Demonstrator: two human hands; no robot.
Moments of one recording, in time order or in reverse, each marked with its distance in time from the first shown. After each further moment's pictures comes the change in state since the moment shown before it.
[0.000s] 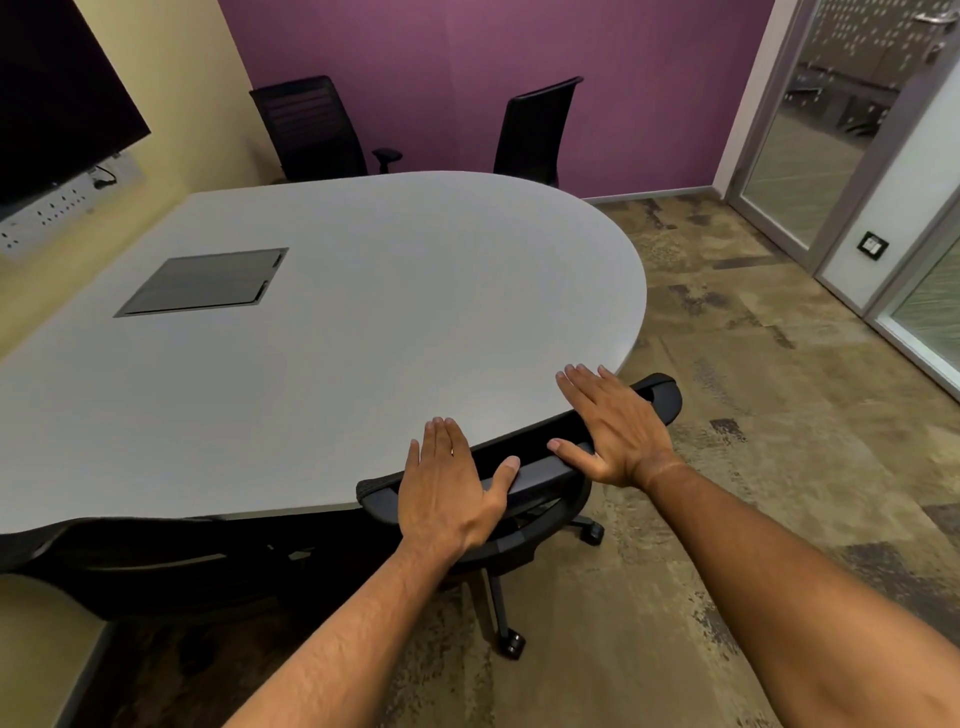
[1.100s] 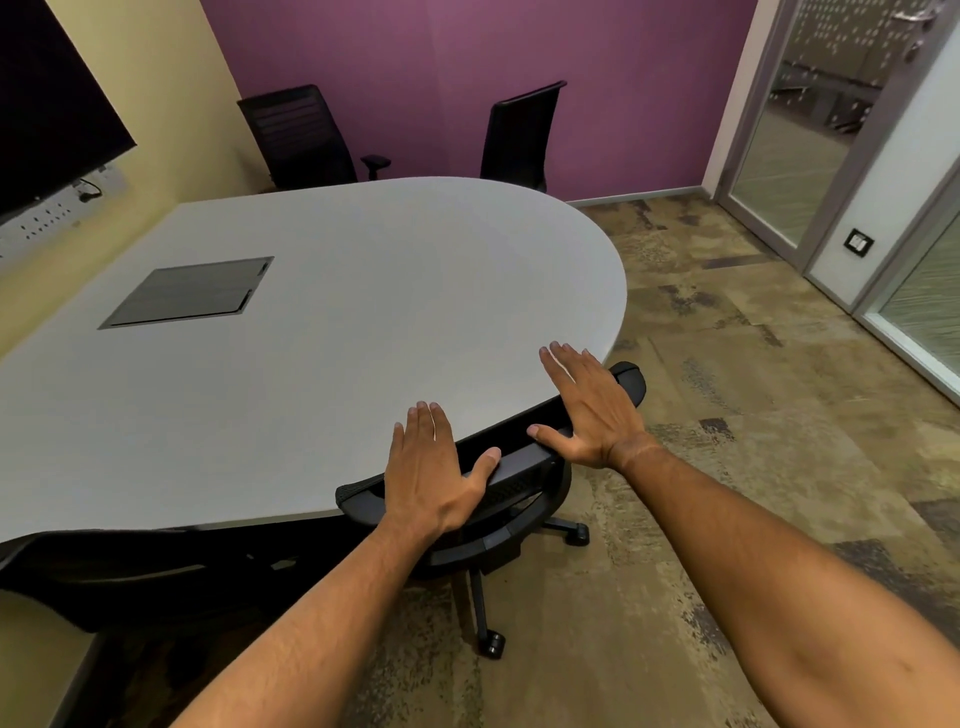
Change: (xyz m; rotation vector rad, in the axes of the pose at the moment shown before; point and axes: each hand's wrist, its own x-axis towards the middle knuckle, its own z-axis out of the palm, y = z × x) left_hand 0.019 0.024 -0.005 -0.046 0.032 0.037; right_hand 0.008 0.031 0.002 0.132 0.131 0.019
